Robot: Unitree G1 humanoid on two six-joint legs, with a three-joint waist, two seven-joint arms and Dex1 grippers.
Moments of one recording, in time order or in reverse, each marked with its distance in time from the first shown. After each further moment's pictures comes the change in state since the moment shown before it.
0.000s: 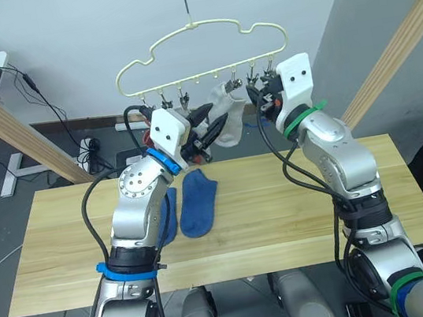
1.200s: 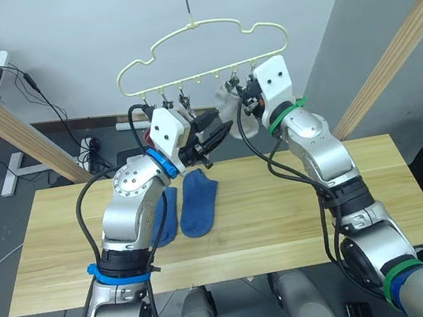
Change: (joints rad) left arm 0.000 0.031 -0.001 -0.050 -0.023 0.102 -0.036; right arm -0.123 0.012 0.057 0.222 -0.115 -0.187 -0.001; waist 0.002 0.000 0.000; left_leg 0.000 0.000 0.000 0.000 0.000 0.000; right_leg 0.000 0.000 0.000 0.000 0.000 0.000
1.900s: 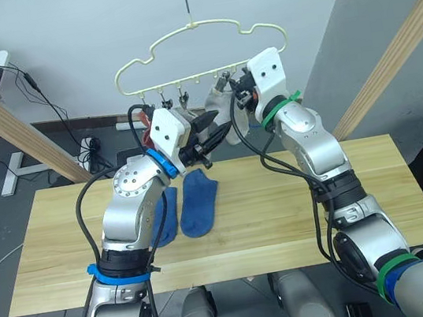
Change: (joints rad) left arm 0.001 0.000 0.000 0.000 0.007 0.000 0.001; right arm -0.033 0.029 -0.020 0.055 0.001 -0.037 0.002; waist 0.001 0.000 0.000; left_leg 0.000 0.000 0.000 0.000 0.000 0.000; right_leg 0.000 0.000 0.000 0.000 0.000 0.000
